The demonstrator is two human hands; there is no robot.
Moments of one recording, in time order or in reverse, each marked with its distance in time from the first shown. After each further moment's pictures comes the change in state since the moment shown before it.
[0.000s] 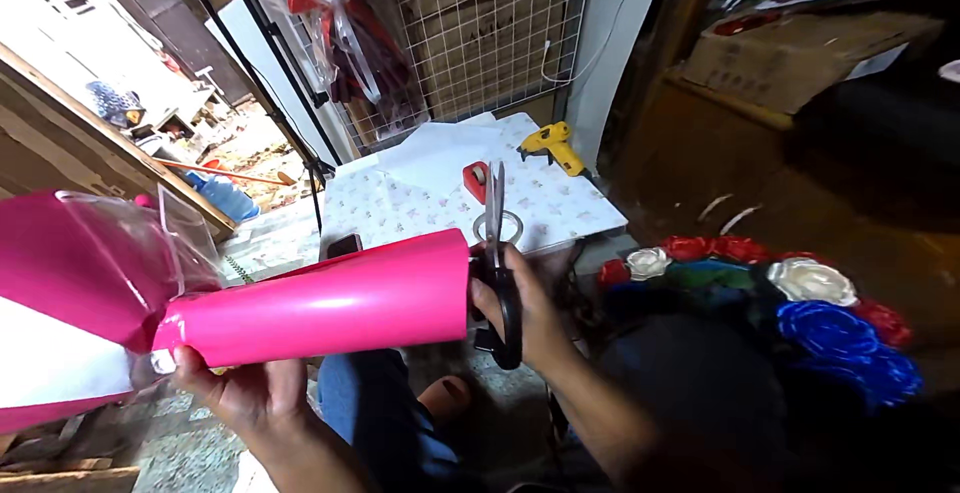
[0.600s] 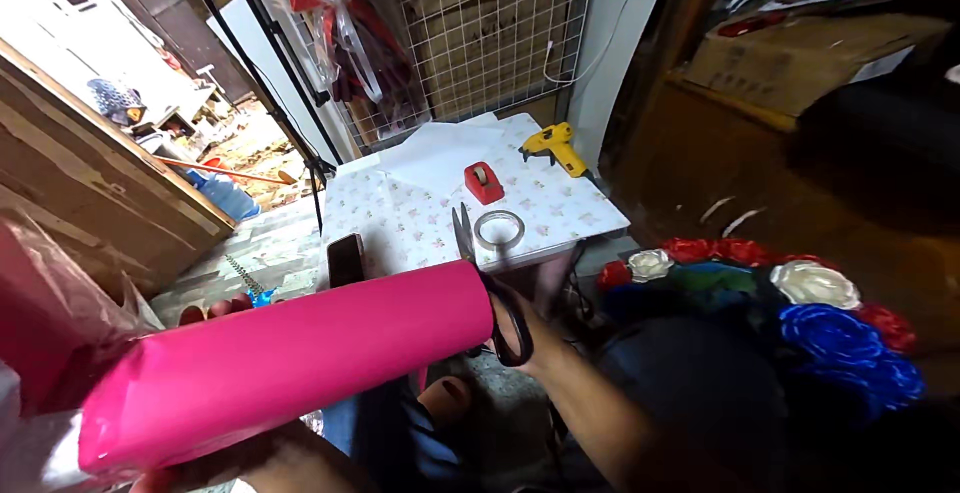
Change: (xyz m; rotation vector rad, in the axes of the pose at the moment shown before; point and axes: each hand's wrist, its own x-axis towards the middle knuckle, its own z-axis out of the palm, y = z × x) left_hand -0.018 0.023 -0.014 0.384 -0.502 0.280; right_hand -0.004 0.005 0.004 0.494 -0.061 0.526
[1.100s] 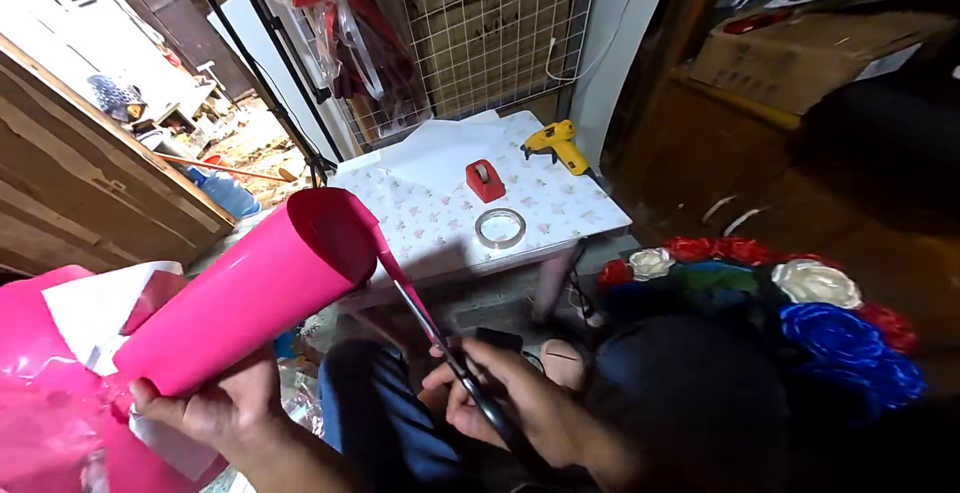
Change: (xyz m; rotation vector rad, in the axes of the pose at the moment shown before) left_hand 0.021 -0.011 -0.025 -0.231 0.634 -0.197; right_hand -0.047 0.021 -0.008 -0.563 -0.455 -0.307
